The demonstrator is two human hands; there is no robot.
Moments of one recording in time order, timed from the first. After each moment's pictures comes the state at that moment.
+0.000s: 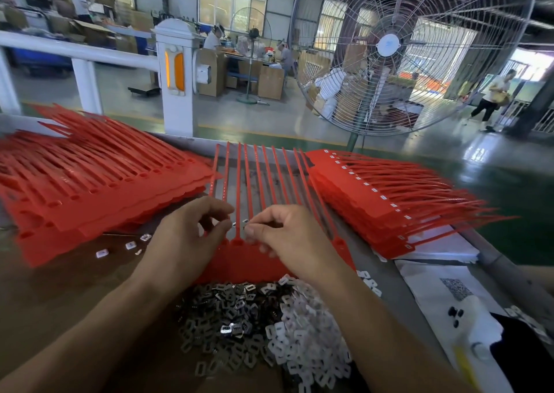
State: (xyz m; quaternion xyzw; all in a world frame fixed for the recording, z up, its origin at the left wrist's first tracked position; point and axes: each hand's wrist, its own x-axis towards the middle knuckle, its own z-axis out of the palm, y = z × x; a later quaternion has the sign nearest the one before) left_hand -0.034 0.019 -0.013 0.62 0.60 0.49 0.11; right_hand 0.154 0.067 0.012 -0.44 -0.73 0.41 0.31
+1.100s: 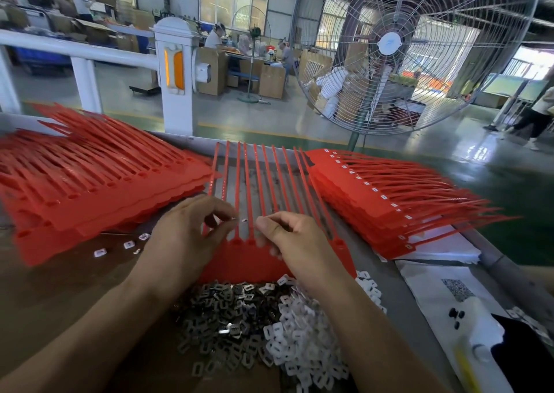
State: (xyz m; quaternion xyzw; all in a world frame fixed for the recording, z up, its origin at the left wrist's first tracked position) left_hand -0.033 0.019 -0.012 0.67 0.56 0.48 0.03; right_hand 0.164 0.063 -0.002 -0.45 -0.69 0.45 0.35
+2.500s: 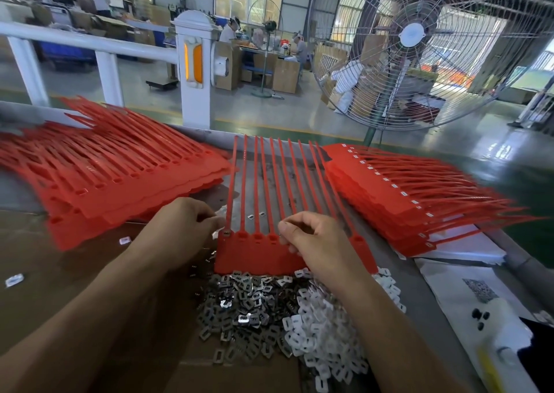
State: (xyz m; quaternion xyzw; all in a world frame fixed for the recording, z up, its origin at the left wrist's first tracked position) left_hand -0.073 0.028 -0.010 0.58 0.72 0.32 0.19; right_hand 0.171 0.060 -0.004 -0.49 -0.71 0.39 0.33
